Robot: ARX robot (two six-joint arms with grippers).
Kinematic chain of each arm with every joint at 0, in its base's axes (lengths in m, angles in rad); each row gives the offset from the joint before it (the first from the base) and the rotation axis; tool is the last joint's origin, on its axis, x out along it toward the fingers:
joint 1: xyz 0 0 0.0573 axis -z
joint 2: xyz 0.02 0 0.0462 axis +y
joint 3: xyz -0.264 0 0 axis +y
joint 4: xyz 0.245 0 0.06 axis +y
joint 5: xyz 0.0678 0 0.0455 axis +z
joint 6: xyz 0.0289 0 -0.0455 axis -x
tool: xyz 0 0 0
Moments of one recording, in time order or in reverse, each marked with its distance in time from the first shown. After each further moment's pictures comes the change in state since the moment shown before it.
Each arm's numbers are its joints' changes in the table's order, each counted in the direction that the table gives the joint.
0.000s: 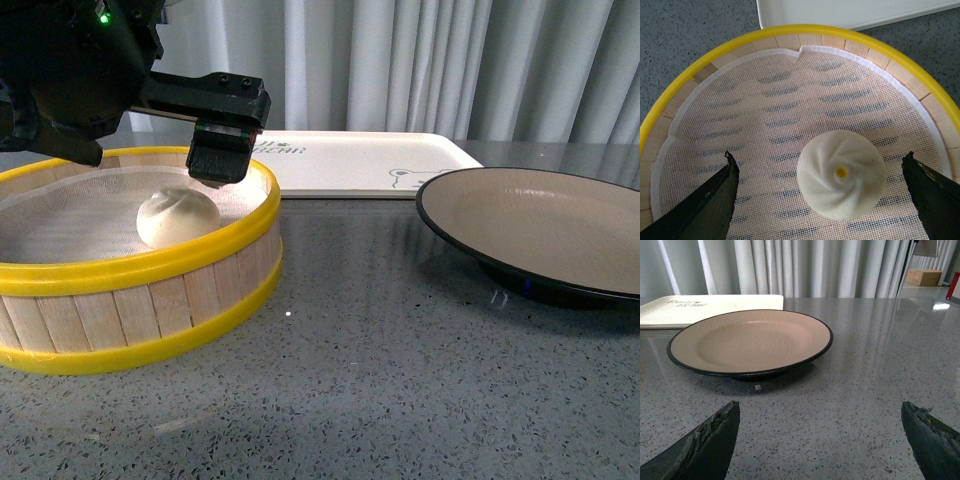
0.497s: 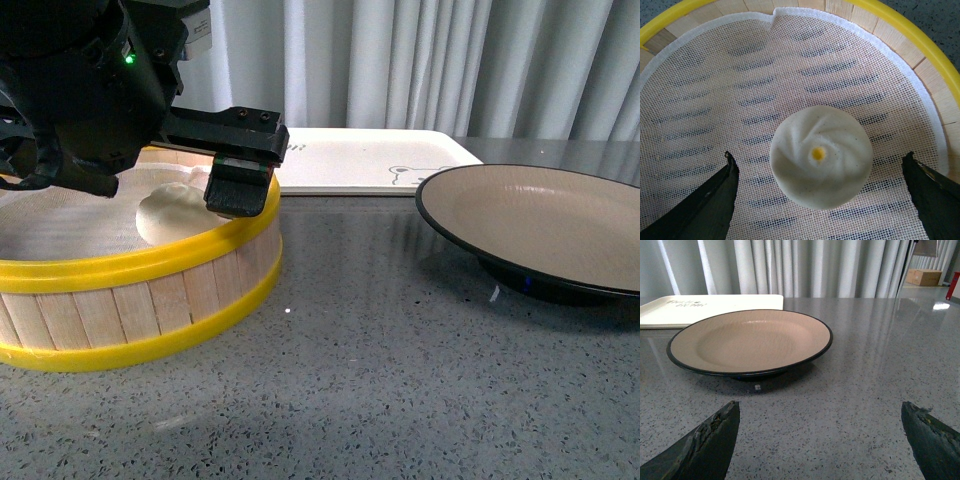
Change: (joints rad) left arm 0.023 0.022 0.018 0.020 -0.019 0.027; right arm 0.000 0.000 0.000 0.000 0.000 0.000
